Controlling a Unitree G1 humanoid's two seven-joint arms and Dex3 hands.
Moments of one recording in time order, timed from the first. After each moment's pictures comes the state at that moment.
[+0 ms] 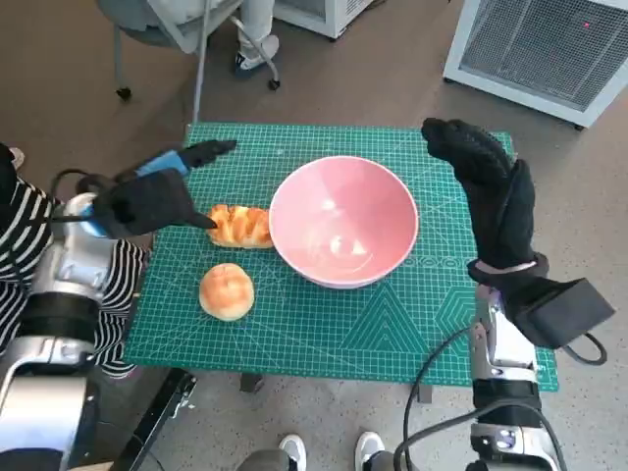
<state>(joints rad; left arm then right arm) -0.92 0.59 -0.20 0.92 0.36 -0.23 -0.42 -0.58 -0.12 -0.14 0.46 0.21 -0.62 0.37</state>
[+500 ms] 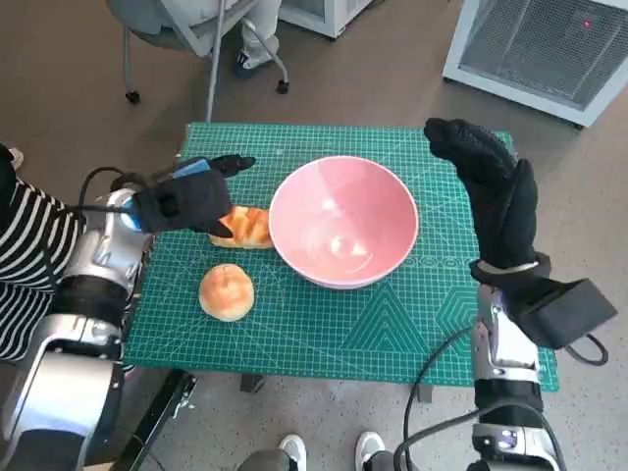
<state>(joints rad) -1.04 0.49 -0.32 1.14 0.48 -0.16 -0.37 -0.58 -0.13 -0.15 0.45 0.21 -0.62 0.37</state>
